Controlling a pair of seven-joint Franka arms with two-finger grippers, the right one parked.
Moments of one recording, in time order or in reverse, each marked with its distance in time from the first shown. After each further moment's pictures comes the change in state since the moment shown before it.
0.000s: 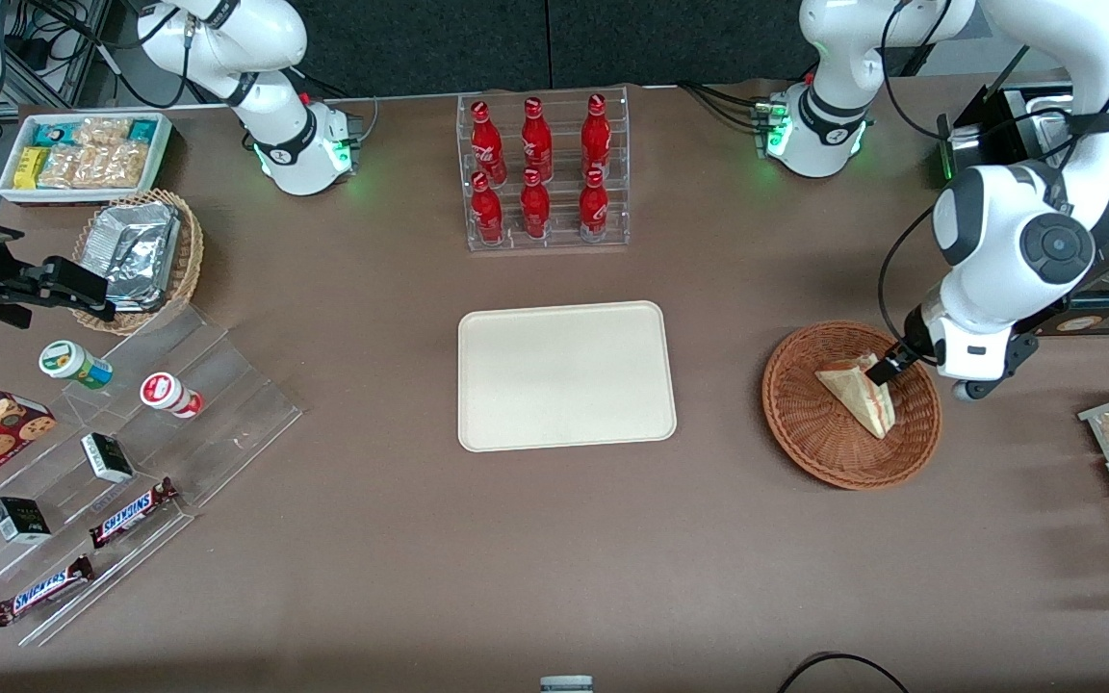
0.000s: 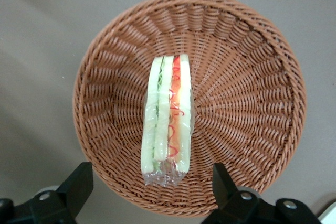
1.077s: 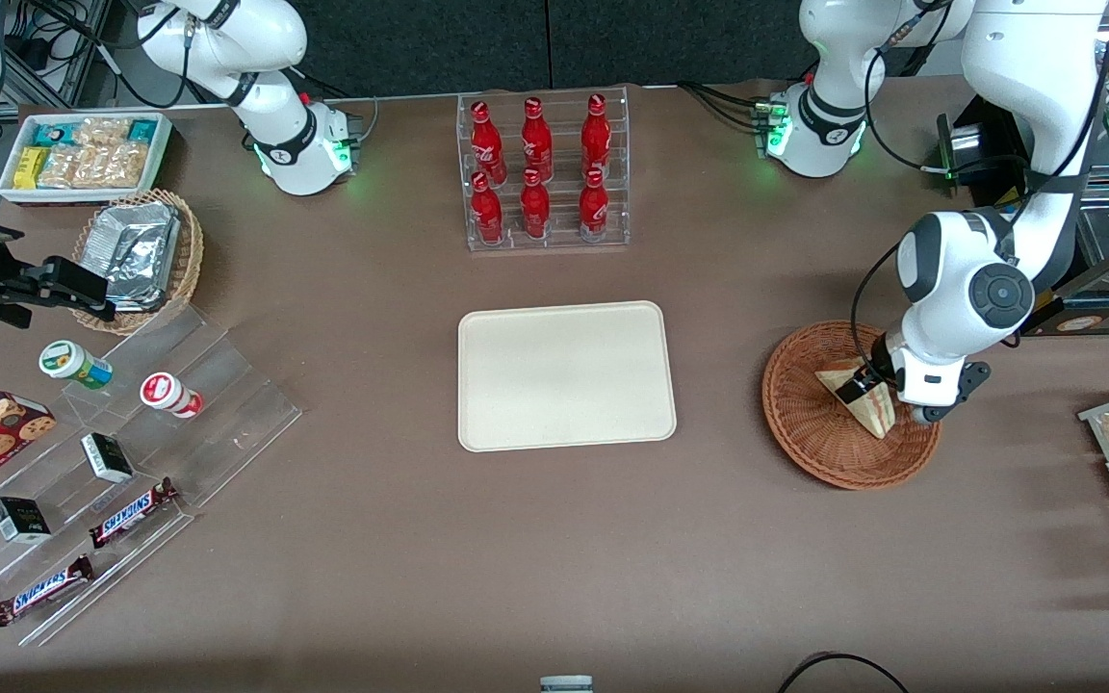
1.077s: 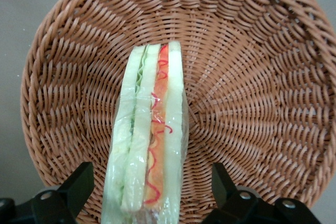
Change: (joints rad) arm -0.013 0.154 -0.005 -0.001 -0.004 0.127 0.000
